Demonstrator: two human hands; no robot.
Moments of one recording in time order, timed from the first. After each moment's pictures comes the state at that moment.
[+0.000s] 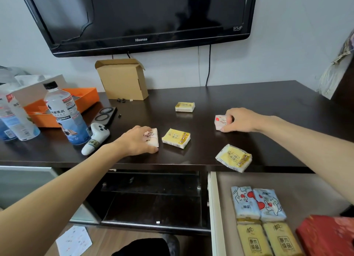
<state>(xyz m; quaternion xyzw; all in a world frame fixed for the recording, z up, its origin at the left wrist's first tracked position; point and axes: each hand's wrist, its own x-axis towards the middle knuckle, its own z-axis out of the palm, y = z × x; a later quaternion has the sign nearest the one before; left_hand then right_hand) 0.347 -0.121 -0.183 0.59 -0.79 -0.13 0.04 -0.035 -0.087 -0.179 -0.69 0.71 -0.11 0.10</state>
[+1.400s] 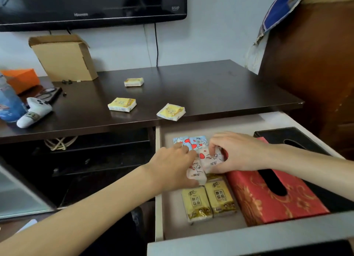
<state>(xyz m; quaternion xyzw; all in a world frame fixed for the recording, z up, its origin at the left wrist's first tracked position) 0.184 0.139 -0.248 0.24 -0.97 0.07 0.00 -0.034 0.212 -0.235 -0.76 0.65 -0.05 0.05</state>
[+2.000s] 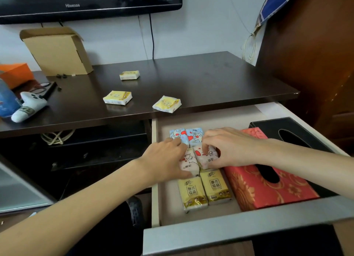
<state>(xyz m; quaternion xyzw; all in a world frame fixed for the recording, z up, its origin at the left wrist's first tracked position) 0.190 0.131 -0.262 0.25 -0.97 0.05 0.01 -0.024 0.214 -0.243 -0.79 0.62 0.00 0.04</state>
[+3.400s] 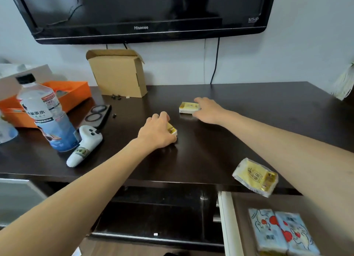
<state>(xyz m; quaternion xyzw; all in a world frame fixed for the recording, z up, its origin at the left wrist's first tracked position) 0.280 -0.167 -0.183 0.58 -0.79 -0.12 0.13 0.073 -0.198 -0.173 -0.67 0.71 -0.18 0.14</state>
